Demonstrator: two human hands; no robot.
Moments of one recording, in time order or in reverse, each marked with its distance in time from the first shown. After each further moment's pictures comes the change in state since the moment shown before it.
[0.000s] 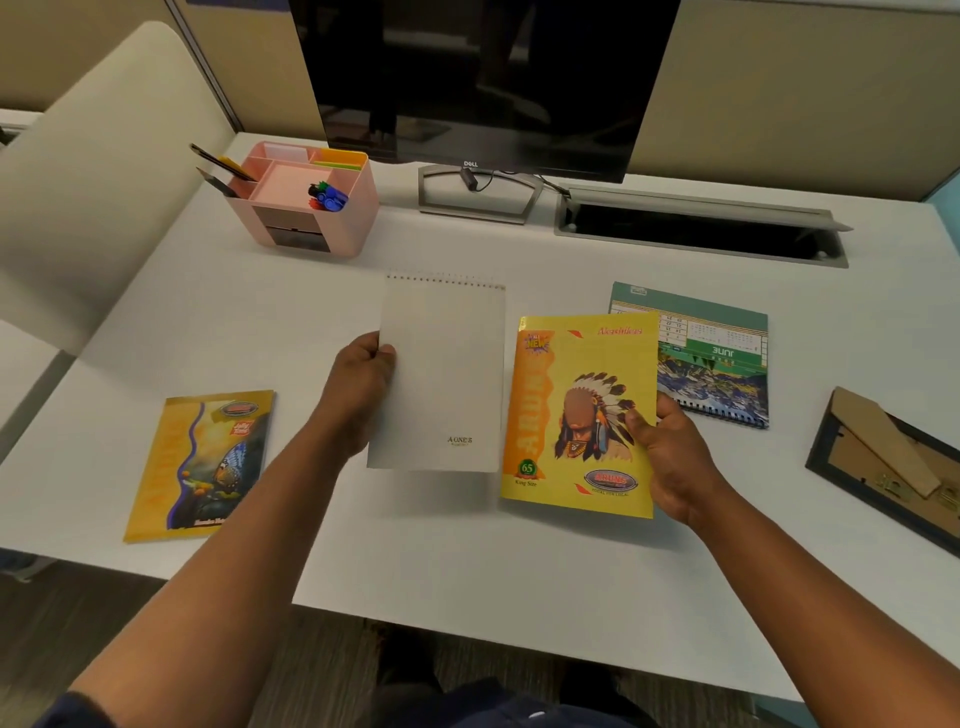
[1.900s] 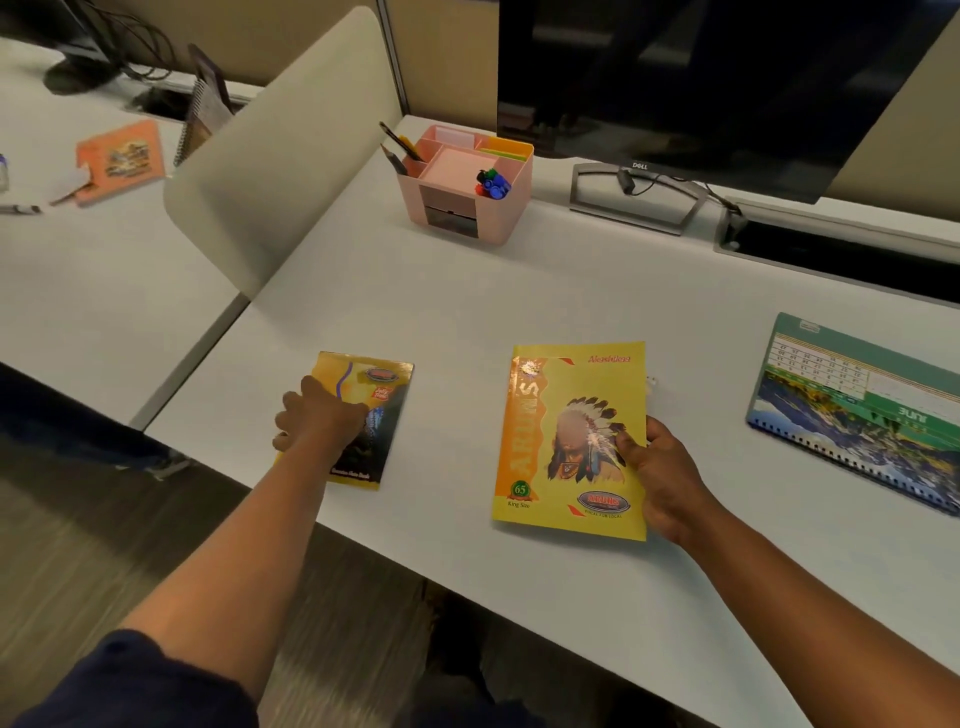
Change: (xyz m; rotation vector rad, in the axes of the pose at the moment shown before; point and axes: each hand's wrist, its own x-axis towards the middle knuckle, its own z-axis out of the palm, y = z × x) left_hand 0.008 -0.097 -0.191 0.788 0.539 -0.524; right_hand 0.000 0.039 0.143 -0.132 -0.205 0.120
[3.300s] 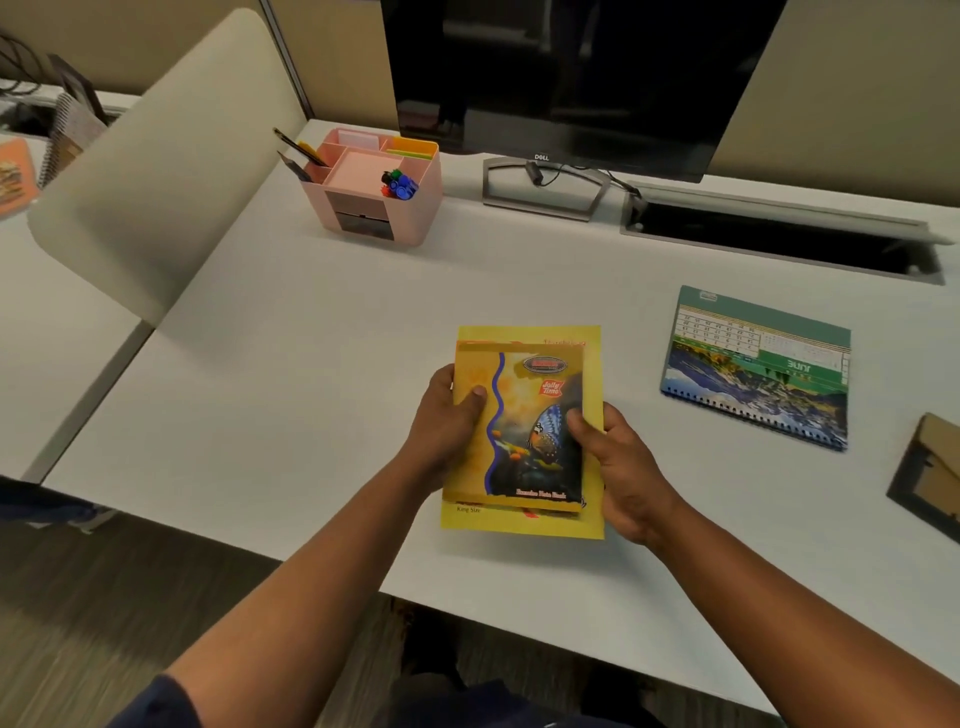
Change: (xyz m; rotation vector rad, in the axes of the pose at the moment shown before) left_hand -0.166 0.113 0.066 -0.710 -0.619 0.452; right_hand -0.043 -0.011 -0.029 0.222 -0.115 -0.015
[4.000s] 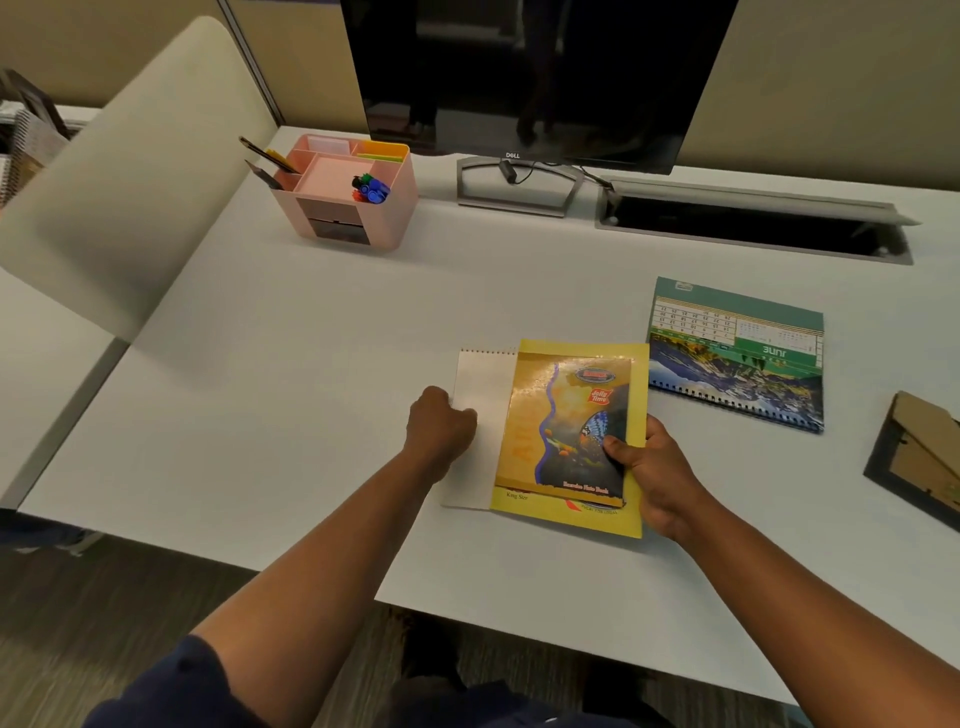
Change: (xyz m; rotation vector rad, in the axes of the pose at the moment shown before) left_hand 0.020 -0.004 0.024 0.416 0.134 -0.139; right_hand 0.016 0.012 -0.073 -0.061 0.271 0.009
